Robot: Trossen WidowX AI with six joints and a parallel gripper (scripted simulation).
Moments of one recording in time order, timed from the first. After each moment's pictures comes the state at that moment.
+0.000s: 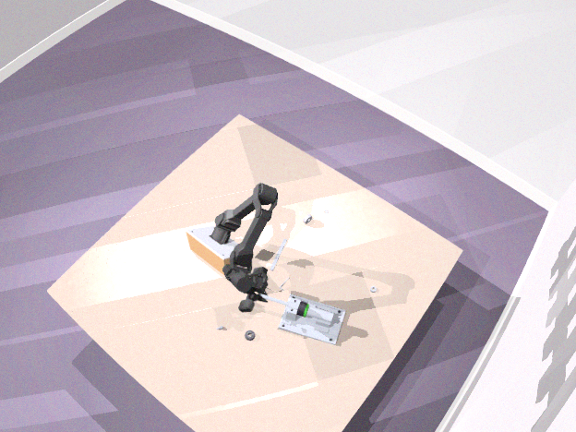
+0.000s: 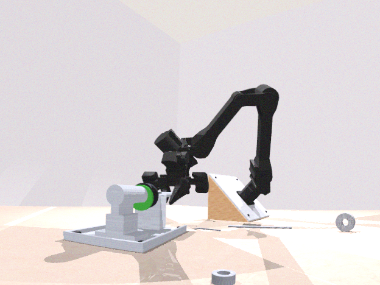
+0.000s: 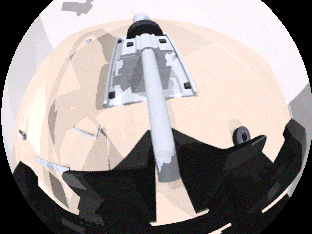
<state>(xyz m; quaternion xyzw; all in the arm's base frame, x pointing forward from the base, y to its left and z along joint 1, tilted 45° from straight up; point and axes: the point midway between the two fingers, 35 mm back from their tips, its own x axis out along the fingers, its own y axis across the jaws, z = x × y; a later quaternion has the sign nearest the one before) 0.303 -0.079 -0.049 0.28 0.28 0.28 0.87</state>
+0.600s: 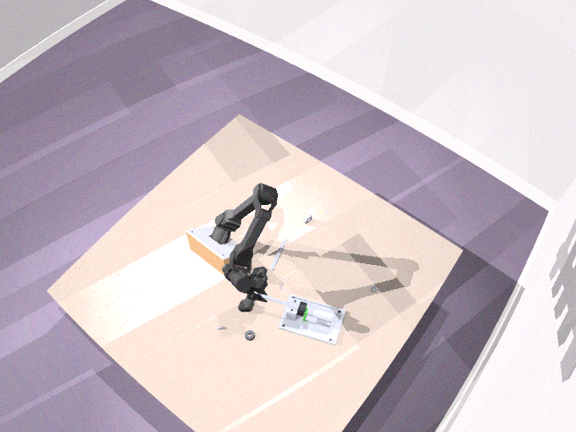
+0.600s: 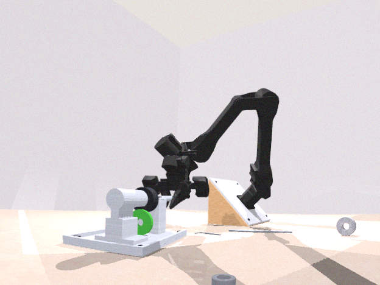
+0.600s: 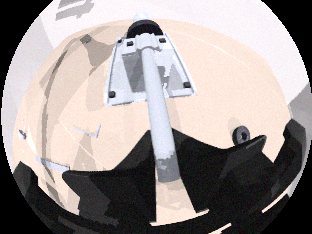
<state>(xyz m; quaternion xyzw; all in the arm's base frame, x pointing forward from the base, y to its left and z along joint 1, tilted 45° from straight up) 0.302 -0.080 -0.049 0.28 0.28 0.28 0.87</state>
